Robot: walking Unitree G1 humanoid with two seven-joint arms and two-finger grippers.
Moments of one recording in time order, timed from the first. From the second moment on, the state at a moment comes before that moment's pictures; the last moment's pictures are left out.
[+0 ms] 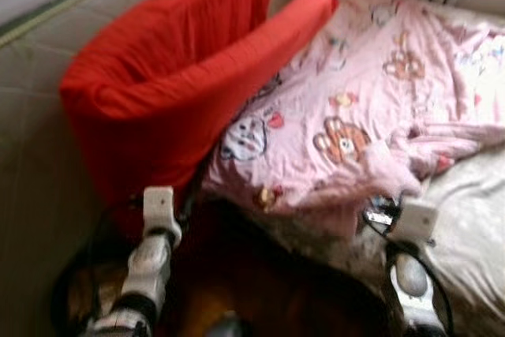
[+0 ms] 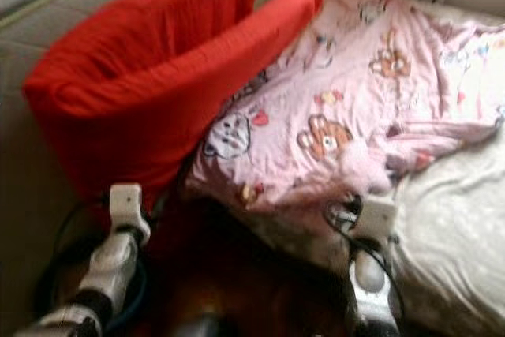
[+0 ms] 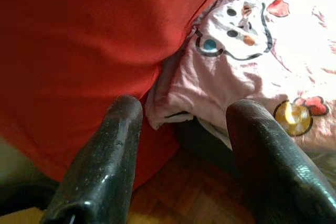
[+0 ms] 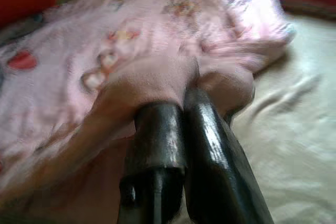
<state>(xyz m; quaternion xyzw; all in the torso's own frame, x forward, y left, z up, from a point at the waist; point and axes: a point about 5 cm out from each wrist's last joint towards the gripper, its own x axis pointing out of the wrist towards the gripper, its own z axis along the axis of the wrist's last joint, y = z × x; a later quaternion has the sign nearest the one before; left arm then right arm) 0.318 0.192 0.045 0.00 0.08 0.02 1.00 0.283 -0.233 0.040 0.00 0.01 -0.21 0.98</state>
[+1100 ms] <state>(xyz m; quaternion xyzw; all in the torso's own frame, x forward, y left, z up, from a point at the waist) 0.317 0.188 0.041 0.01 0.09 0.01 1.00 0.203 -0.332 0.018 -0.01 0.11 -0.56 0.82</state>
